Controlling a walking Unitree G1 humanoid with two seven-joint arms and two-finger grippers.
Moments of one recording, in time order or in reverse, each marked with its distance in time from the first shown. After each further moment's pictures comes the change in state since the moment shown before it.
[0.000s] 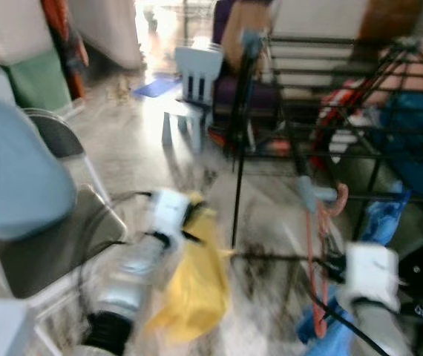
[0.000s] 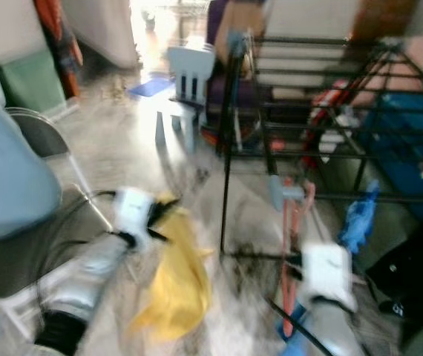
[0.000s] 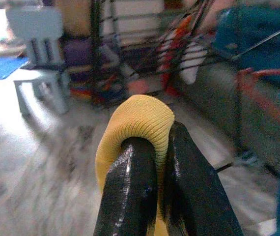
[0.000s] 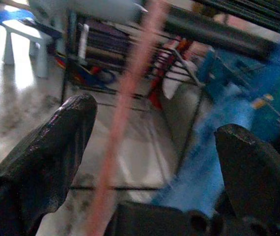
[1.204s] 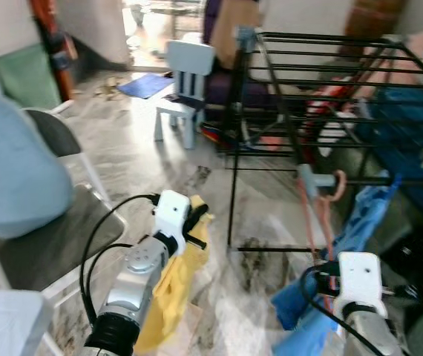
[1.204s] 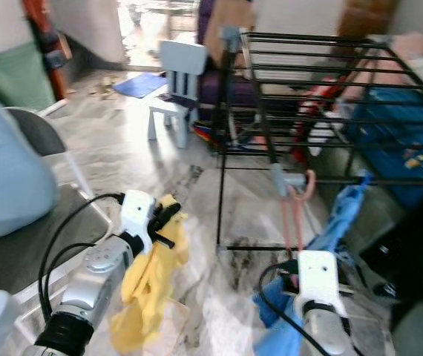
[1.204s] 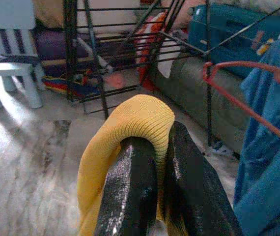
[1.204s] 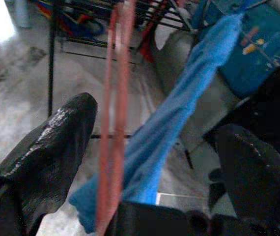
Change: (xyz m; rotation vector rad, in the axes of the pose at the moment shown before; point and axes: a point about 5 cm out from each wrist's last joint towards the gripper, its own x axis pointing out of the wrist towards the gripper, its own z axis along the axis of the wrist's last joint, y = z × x) left arm 0.006 -0.019 -0.002 -0.046 0.023 -0.058; right arm -0.007 -0.008 -0.024 -0.023 0.216 -0.057
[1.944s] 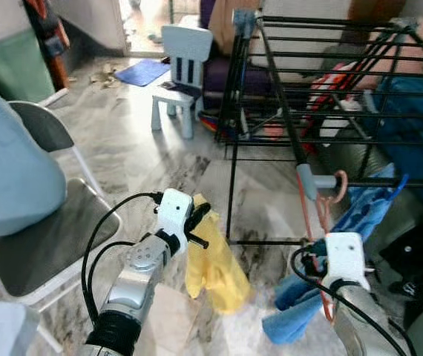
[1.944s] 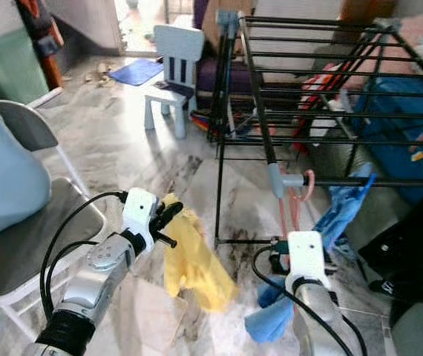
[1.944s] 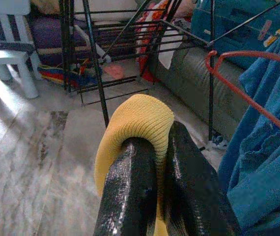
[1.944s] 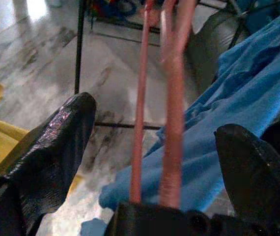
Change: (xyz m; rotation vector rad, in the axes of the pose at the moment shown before) left arm 0.001 -0.001 0.000 0.001 0.006 -0.001; right arm 0.033 0.018 0.003 0.004 0.078 0.119
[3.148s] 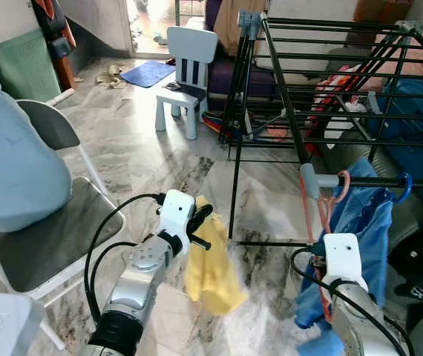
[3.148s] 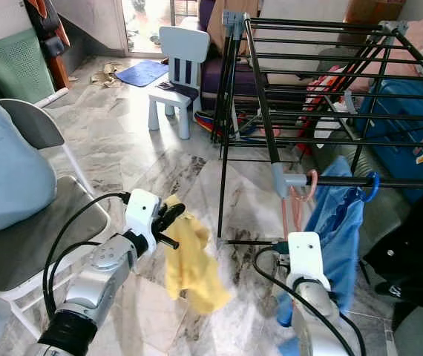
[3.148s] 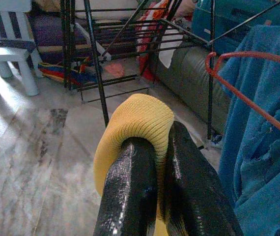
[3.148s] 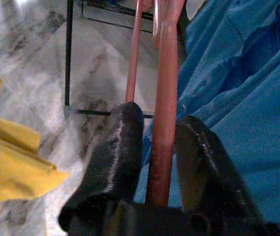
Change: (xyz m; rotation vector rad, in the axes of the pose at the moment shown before) left arm 0.002 -0.005 -0.001 -0.012 0.007 -0.013; right arm 0.007 -0.006 -0.006 -0.015 0.051 -0.061
